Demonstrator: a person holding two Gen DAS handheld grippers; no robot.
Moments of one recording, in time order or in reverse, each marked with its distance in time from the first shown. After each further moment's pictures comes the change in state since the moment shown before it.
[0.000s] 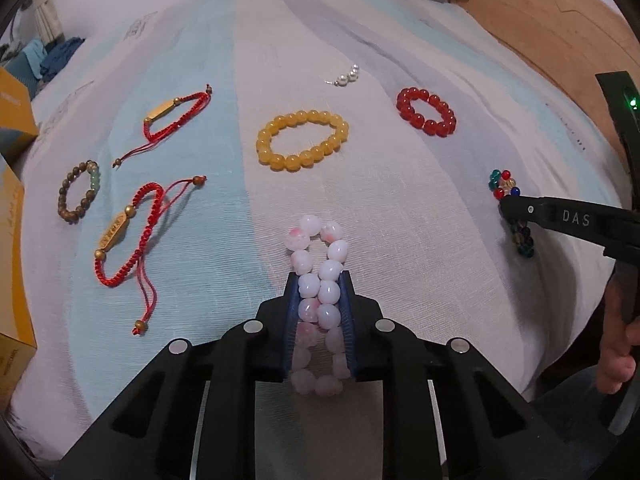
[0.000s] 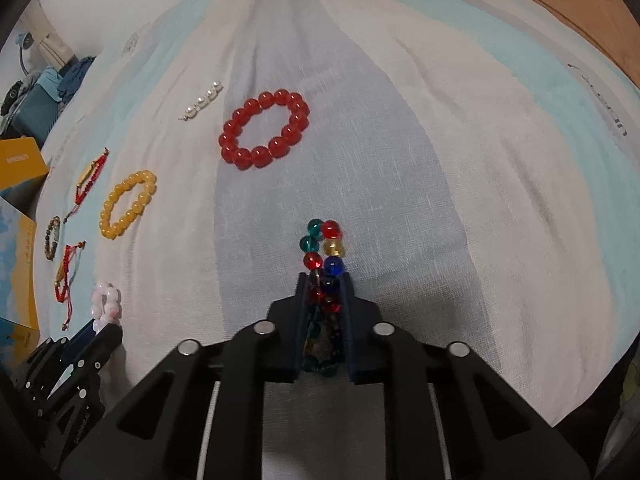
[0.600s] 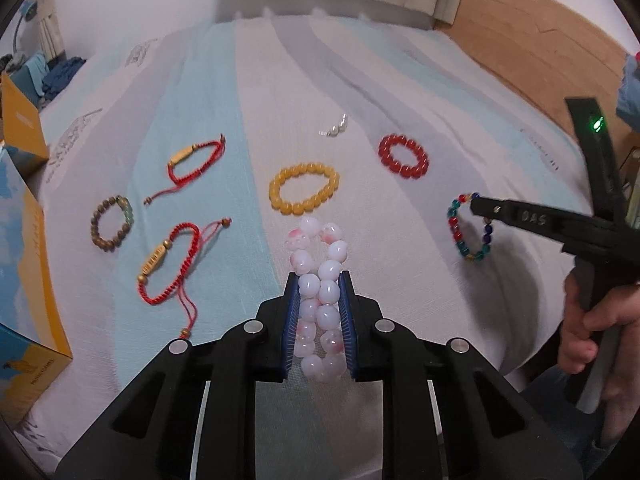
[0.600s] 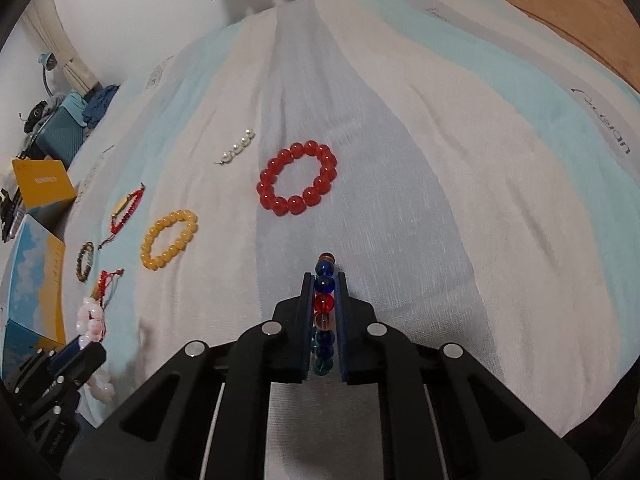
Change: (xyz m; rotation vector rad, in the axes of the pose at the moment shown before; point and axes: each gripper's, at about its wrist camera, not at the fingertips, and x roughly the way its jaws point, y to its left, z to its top) left arm -0.058 0.008 0.008 0.012 -0.098 -0.045; right arm -0.033 0.003 0.006 0.011 -0.125 0.085
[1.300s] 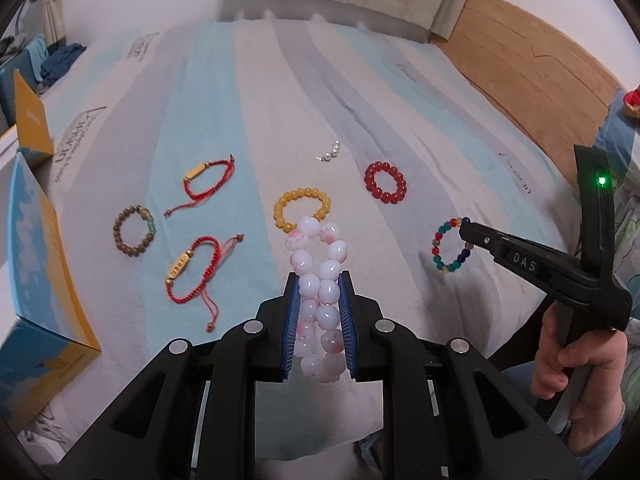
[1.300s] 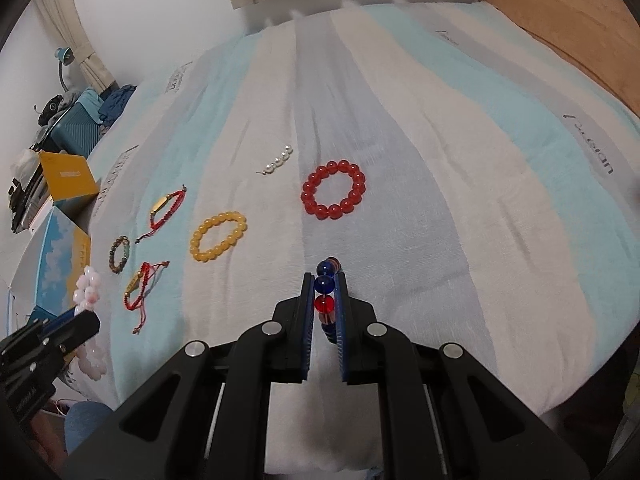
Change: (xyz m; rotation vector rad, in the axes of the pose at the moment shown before) left arm -0.051 0.020 0.025 -0.057 0.018 -0.081; right arm -0.057 0.034 -0.003 -0.039 -0.026 0.002
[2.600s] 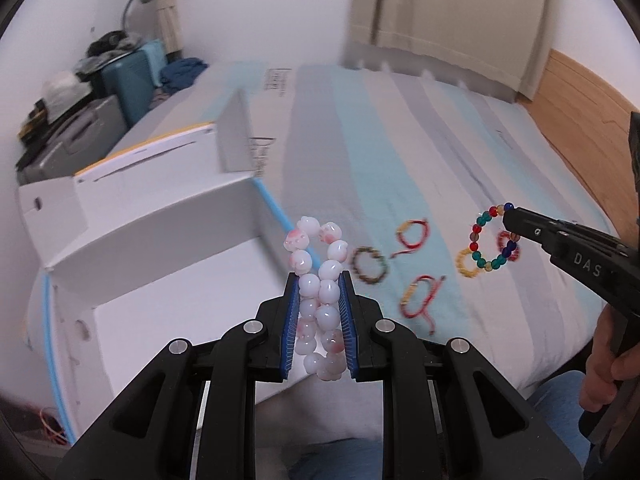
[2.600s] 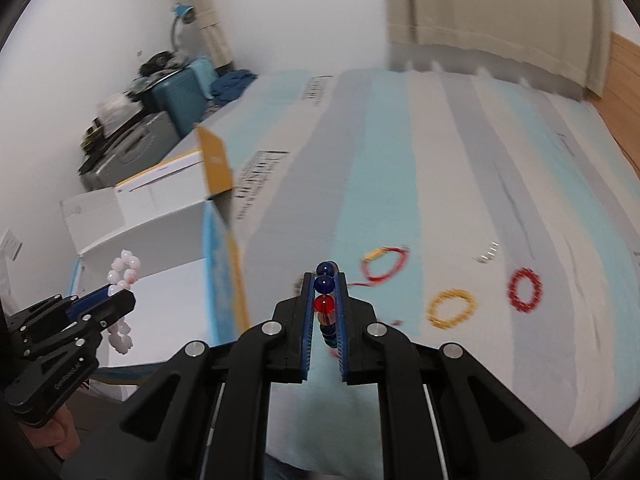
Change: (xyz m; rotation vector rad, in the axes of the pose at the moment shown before) left arm -0.167 0.186 0.000 -0.138 -0.130 0.282; right arm -0.071 0.278 0.025 -0.312 -0.093 0.169
